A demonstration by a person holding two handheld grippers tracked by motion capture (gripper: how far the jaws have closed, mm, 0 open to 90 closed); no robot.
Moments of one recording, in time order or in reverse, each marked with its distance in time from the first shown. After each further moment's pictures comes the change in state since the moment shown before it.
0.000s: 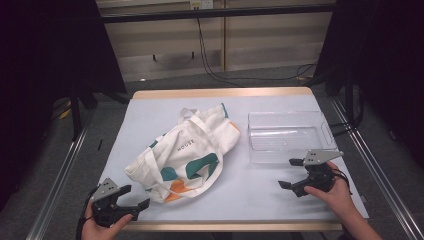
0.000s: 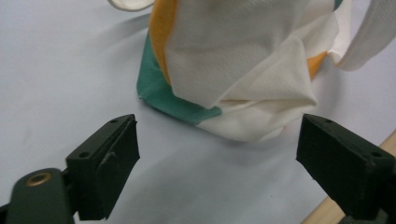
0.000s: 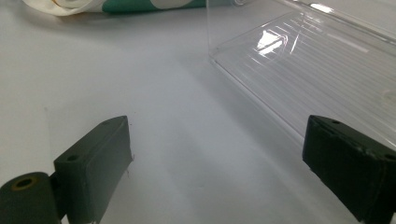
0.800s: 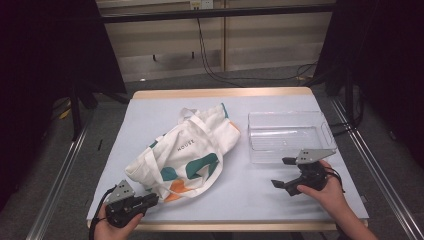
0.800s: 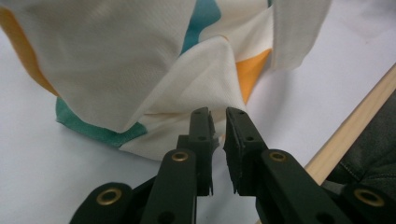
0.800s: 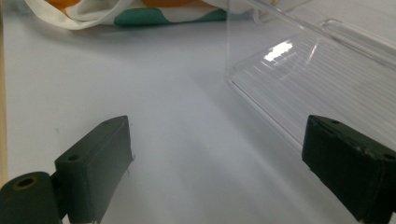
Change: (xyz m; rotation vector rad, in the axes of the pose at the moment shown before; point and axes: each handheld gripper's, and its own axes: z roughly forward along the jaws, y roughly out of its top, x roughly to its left) left arm -0.028 0.010 0.016 0.020 -0.080 0.063; right arm 0.015 0.019 0.015 -0.006 0.018 -0.029
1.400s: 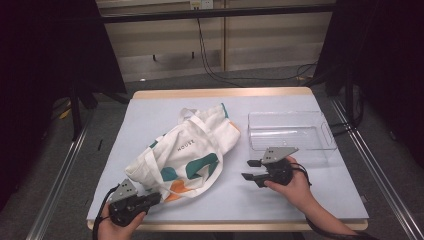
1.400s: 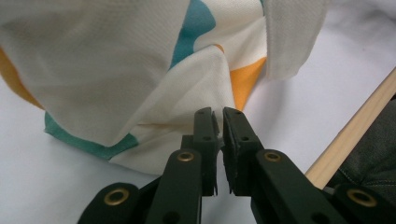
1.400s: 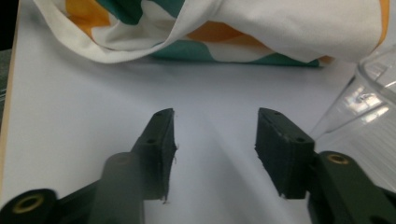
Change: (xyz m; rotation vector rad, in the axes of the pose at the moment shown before) left arm -0.004 0.003 0.003 -0.011 -0.011 -0.004; right arm 0.031 0.039 0.062 0.002 0.043 -0.091
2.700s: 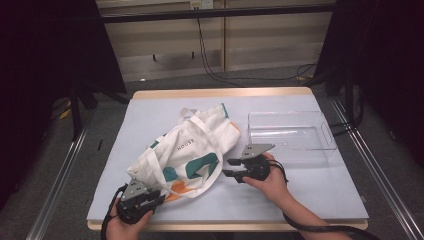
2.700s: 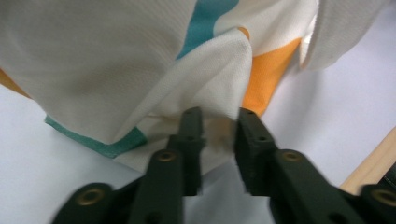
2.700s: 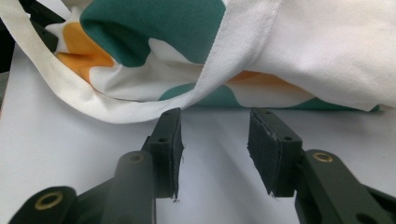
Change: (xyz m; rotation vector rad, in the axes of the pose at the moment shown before) left arm -0.003 0.000 0.018 0.059 0.078 -0.018; right arm 0.012 0.023 0.046 -0.033 0.040 0.053
